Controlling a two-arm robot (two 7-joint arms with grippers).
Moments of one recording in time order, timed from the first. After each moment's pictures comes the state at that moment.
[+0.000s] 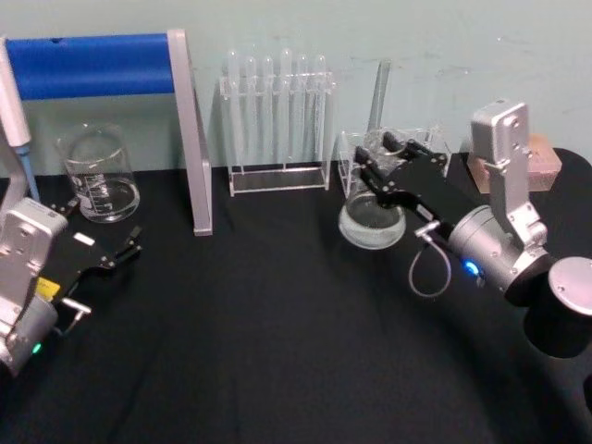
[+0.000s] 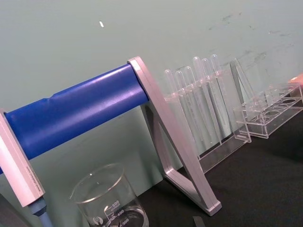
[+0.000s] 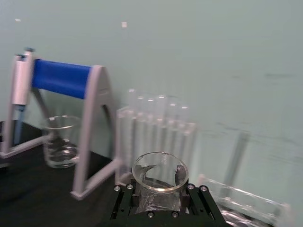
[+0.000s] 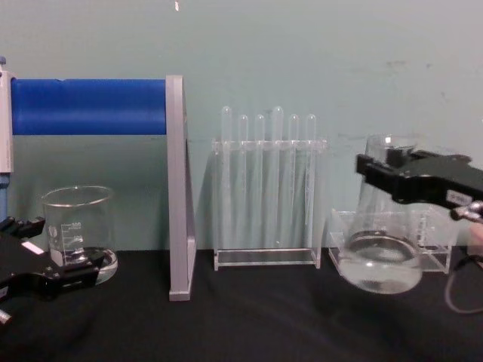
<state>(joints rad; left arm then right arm) -0.20 0.60 0.45 -1.41 -0.25 -0.12 0.03 0.28 0.31 -0.30 -1.45 0.29 -0.03 0.27</state>
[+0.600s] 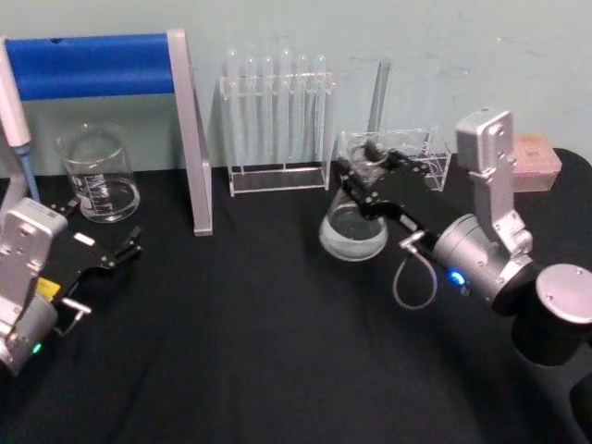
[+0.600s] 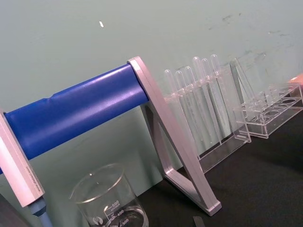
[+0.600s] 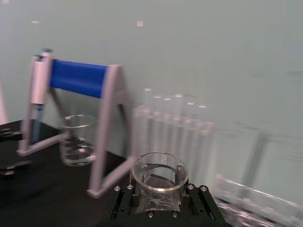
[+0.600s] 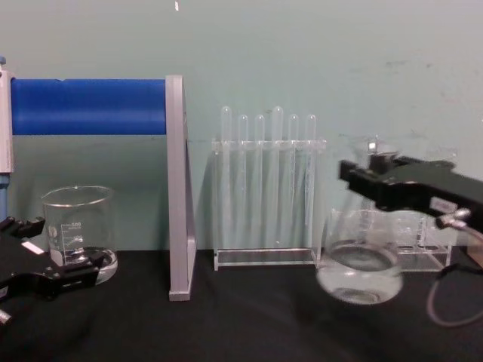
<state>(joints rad) -0.20 0.60 0.45 -1.41 -0.25 -0.12 0.03 0.27 0.28 -0.30 -1.46 0.27 -0.02 0.32</state>
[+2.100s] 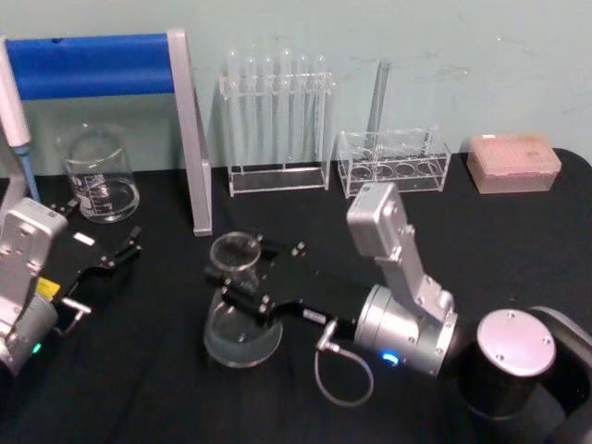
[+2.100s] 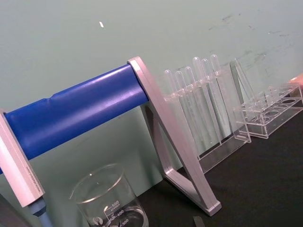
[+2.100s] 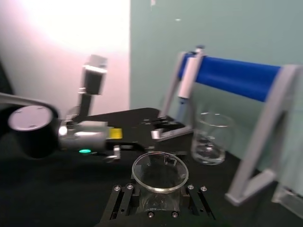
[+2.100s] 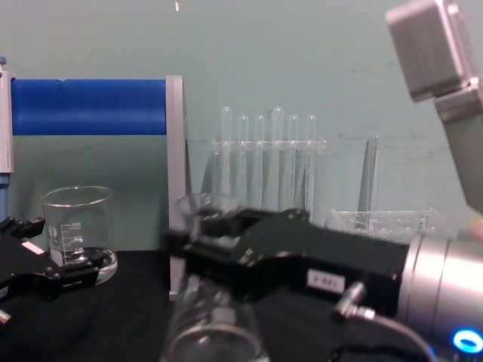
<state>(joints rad) -0.20 0.60 0.45 -1.41 -0.25 -0.12 0.03 0.23 0.36 -0.56 -1.62 0.35 0.01 0.51</state>
